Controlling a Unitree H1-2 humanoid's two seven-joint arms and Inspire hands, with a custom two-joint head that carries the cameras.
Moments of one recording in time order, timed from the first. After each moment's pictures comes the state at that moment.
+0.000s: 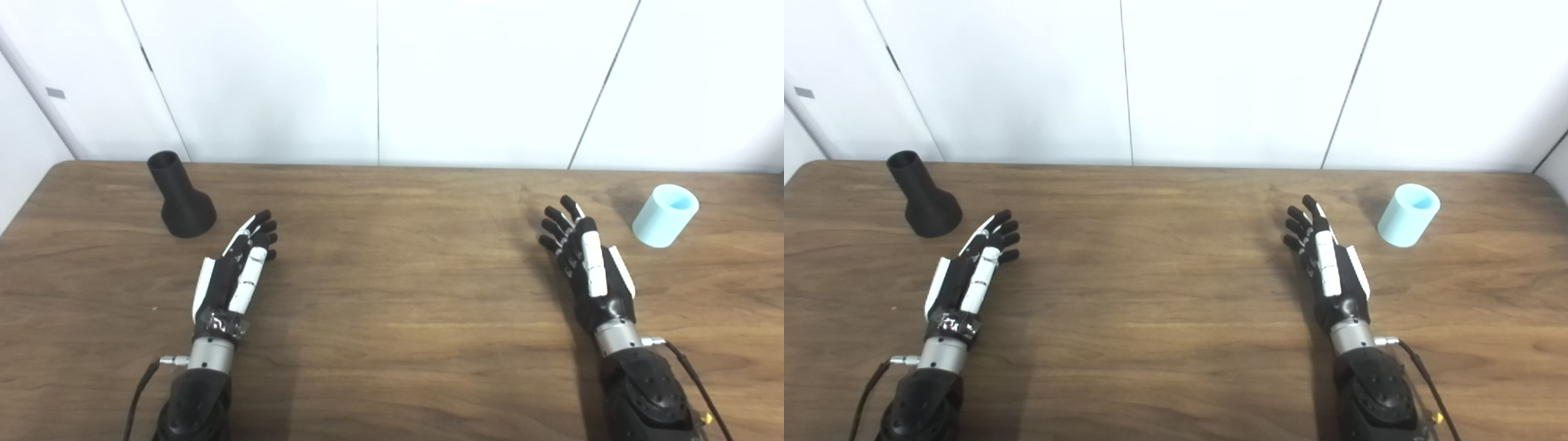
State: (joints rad) left arm -0.09 0.12 0.08 0.00 0.05 -0.06 0.00; right arm -0.19 -0.12 -0.10 0.14 0.14 -0.06 0.08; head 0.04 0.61
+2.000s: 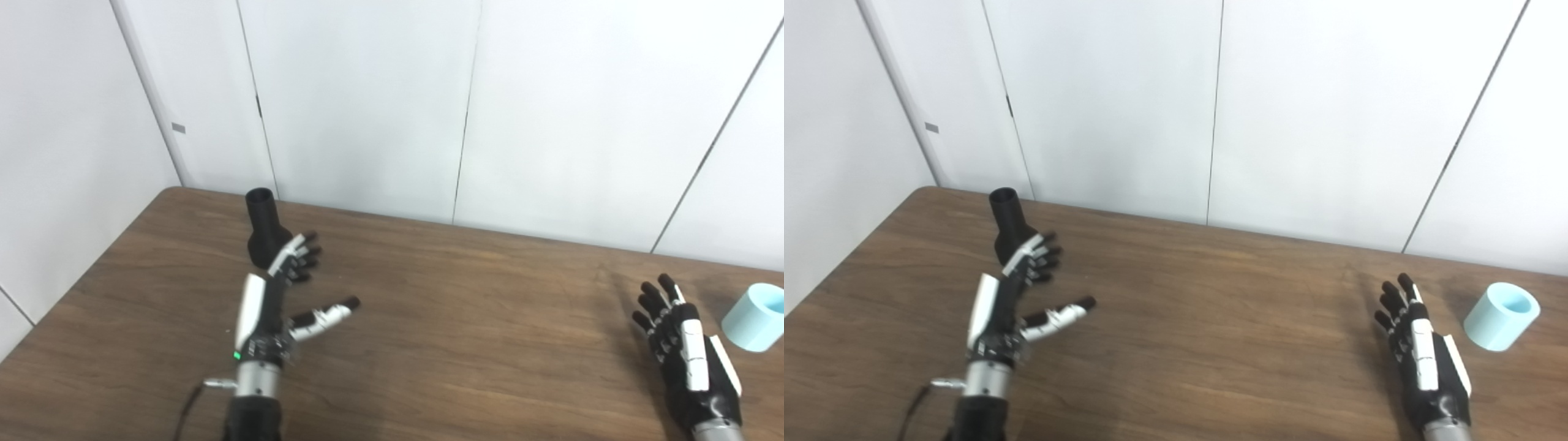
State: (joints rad) left arm -0.07 0.09 0.11 -0.22 0.38 0.04 0.19; right arm -0.21 -0.19 -0.12 0.21 0.19 -0.12 0.16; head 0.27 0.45
